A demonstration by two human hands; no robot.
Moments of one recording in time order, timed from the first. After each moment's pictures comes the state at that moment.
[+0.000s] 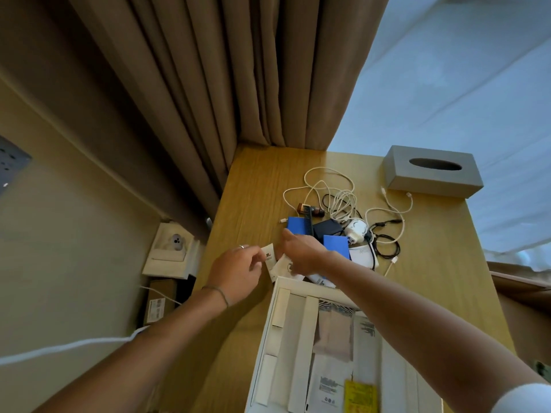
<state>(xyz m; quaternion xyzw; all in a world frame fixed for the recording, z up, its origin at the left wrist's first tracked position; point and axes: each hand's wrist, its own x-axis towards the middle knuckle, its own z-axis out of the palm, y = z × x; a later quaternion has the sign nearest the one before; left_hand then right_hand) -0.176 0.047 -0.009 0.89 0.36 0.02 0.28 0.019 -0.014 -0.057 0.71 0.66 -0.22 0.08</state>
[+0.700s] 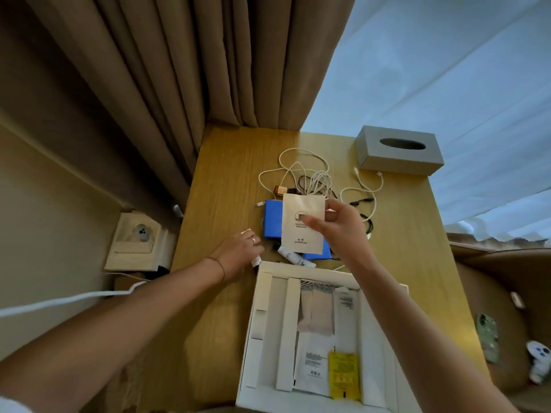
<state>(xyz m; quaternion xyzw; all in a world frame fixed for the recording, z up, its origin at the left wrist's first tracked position) -0.137 0.075 -0.092 0.99 0.04 -0.13 0.02 0.024 -0.096 0.036 0.77 0.22 -0.30 -0.51</state>
